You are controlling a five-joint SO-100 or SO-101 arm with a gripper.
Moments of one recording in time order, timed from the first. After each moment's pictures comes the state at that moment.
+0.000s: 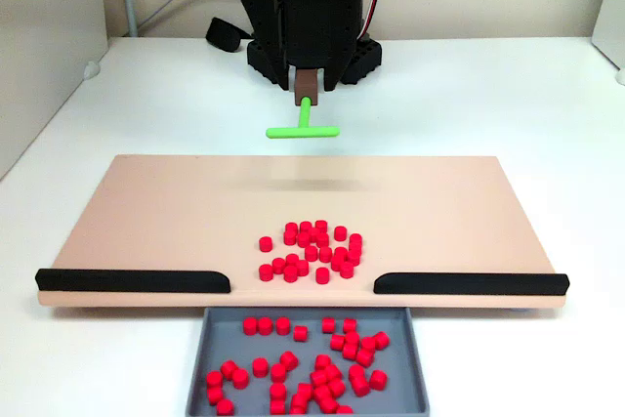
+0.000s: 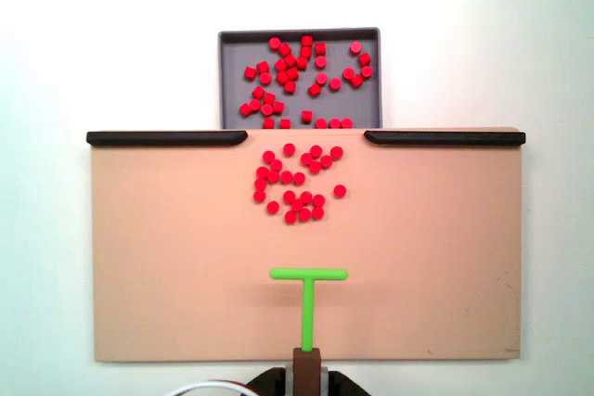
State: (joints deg) arm 2.8 106.0 108.7 82.3 -88.2
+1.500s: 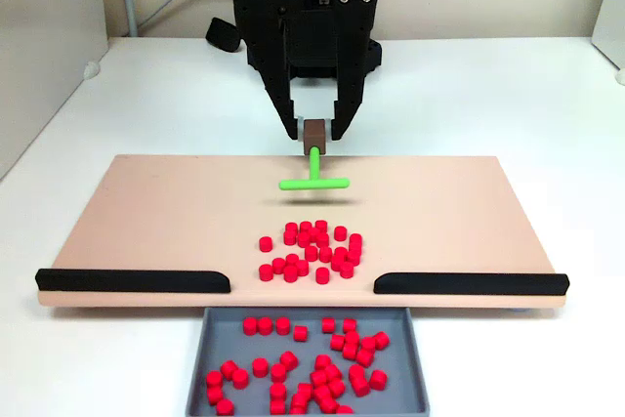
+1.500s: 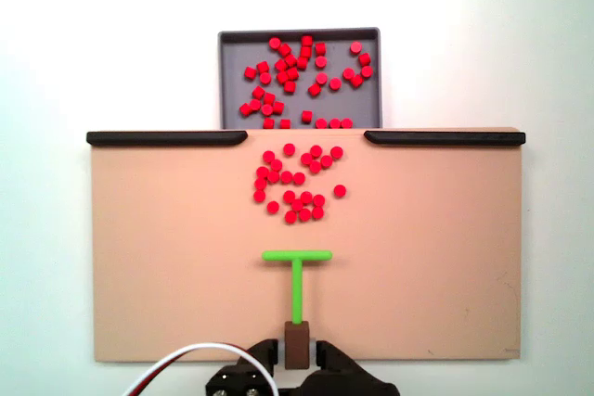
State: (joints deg) arm 1.2 103.3 118.7 68.8 -88.1
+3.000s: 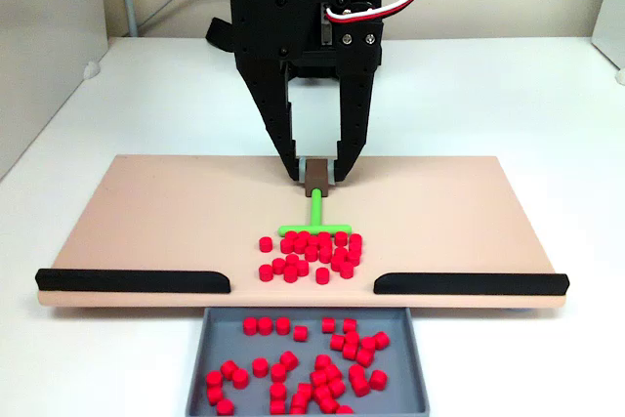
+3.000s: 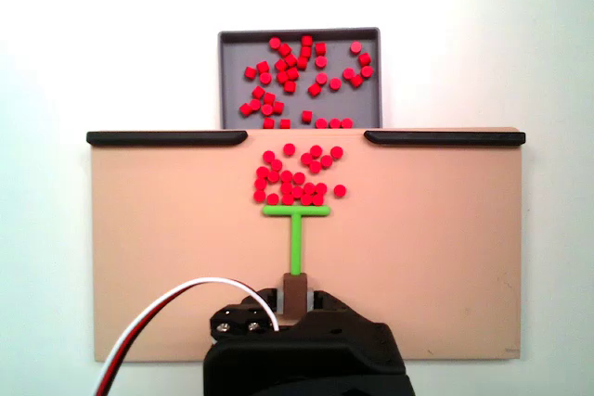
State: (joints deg) arm 1.2 92.5 114.3 61.9 -87.1
